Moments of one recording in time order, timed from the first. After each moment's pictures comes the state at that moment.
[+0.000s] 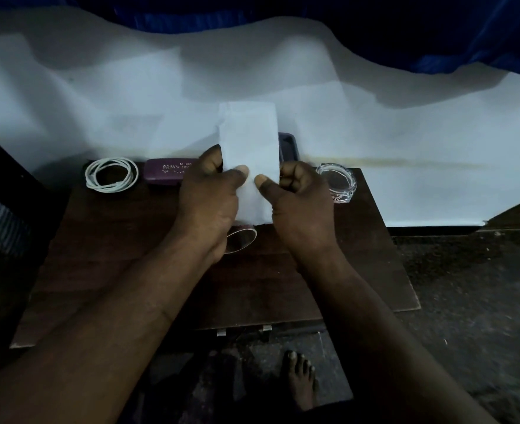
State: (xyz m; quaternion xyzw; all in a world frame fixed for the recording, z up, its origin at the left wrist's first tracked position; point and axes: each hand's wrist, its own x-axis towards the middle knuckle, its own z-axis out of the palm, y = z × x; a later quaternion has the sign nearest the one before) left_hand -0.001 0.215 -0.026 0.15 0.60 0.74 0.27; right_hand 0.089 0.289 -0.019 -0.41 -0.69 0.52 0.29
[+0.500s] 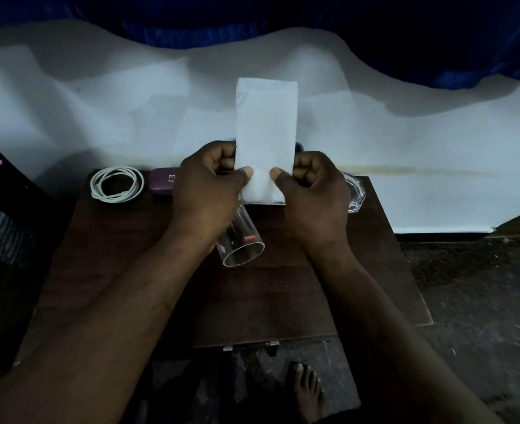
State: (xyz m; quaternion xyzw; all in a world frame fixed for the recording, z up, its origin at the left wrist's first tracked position) left_hand -0.038 0.224 -0.031 0.24 0.68 0.67 0.16; right_hand 0.068 0.317 -0.027 -0.40 -0.72 0.43 0.37
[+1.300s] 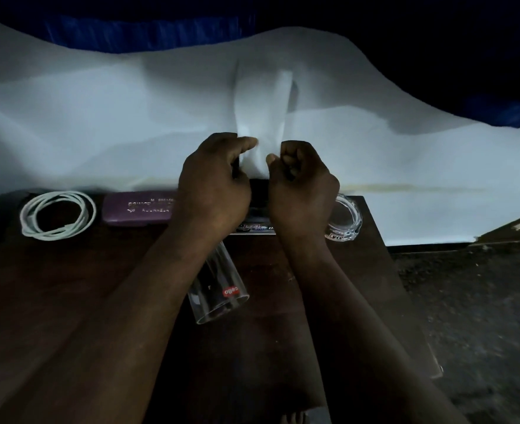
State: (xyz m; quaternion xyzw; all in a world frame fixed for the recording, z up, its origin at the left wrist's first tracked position) left_hand -0.076 0.300 -0.042 0.39 0.79 0.48 0.03; right_hand 0.009 0.387 -0.055 -0.42 -0.75 0.28 0.43
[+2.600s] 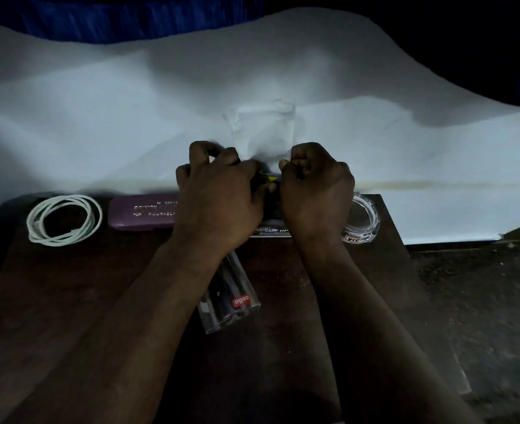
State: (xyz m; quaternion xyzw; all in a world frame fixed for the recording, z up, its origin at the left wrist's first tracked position) left_hand -0.086 0.301 -0.066 0.46 0.86 0.23 -0.05; right_hand 0.005 0.400 -0.061 -0.43 -0.79 0.22 0.38
